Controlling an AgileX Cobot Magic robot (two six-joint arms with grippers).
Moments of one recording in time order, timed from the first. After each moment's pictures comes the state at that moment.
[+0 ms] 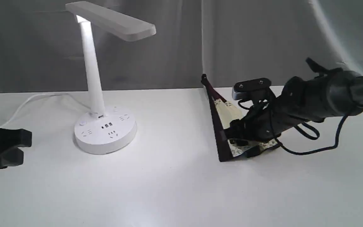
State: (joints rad) left arm -0.04 1.34 -0.79 -0.33 0.56 0.09; right arm 0.24 2.18 -1.39 0.41 0.29 -0.46
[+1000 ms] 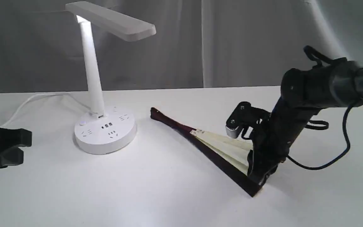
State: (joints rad) left arm -0.04 1.34 -0.79 -0.33 0.56 0.09; right arm 0.24 2.16 -1.42 0.19 0.76 -0.91
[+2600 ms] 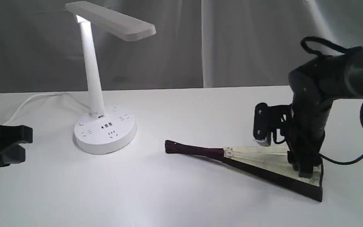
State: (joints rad) left arm -0.04 1.34 -0.79 -0.36 0.55 0.09; right arm 0.23 2.08 -1.40 -0.34 0.81 -0.87
